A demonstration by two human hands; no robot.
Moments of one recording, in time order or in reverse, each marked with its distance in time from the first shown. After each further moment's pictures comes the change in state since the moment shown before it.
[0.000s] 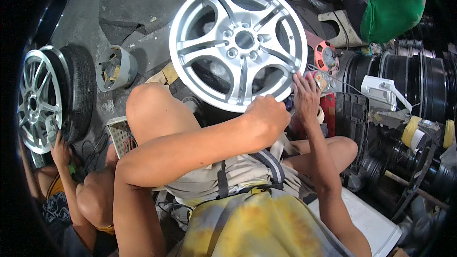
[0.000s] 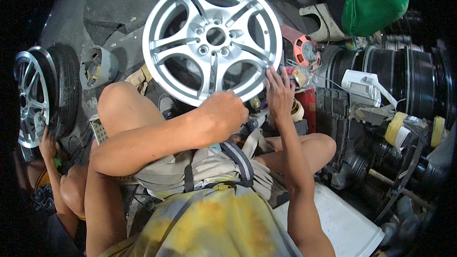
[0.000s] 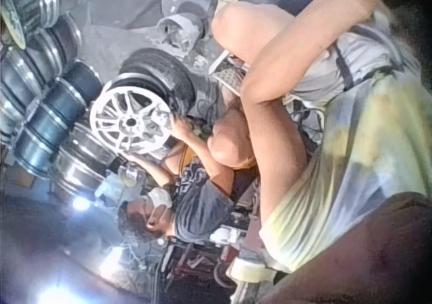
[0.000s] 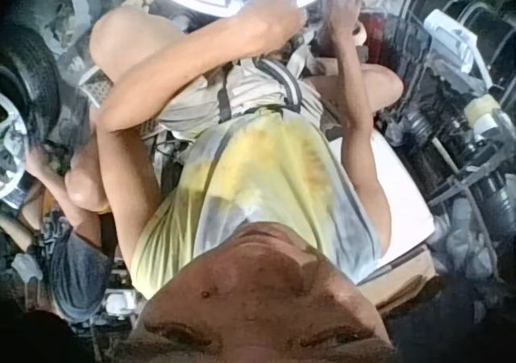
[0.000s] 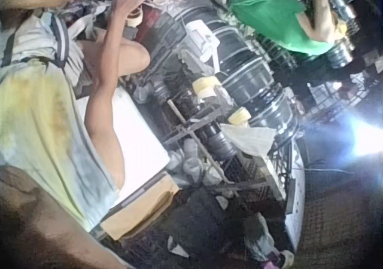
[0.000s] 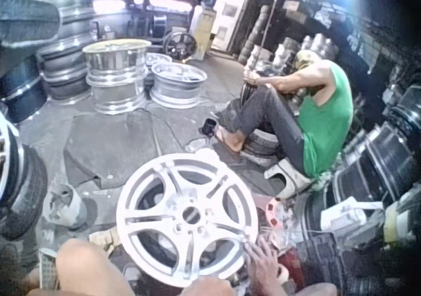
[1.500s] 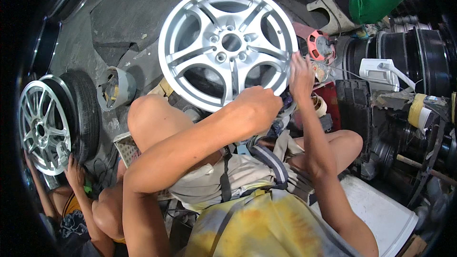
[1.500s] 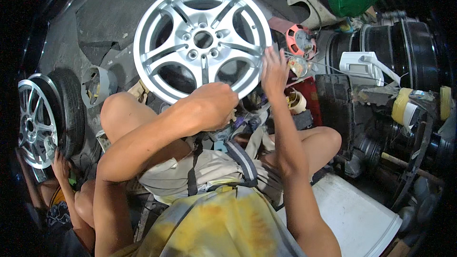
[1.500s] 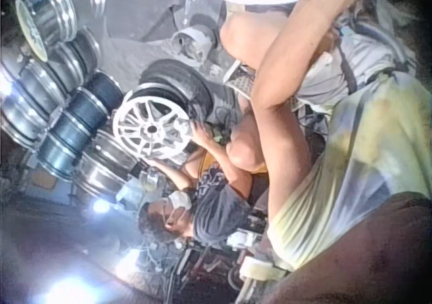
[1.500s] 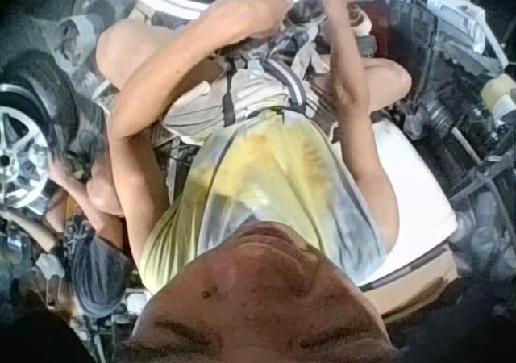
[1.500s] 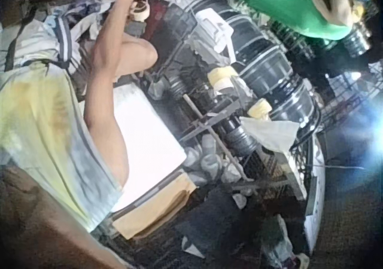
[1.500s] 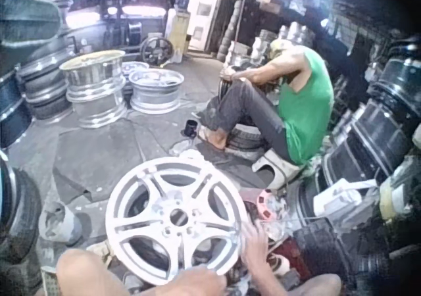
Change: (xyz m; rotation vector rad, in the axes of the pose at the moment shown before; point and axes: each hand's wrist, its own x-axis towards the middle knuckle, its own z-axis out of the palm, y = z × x) left_hand 0.016 -0.015 -0.014 -0.140 -0.030 -0.033; right_hand 0.033 0.002 0.017 0.026 0.143 0.209
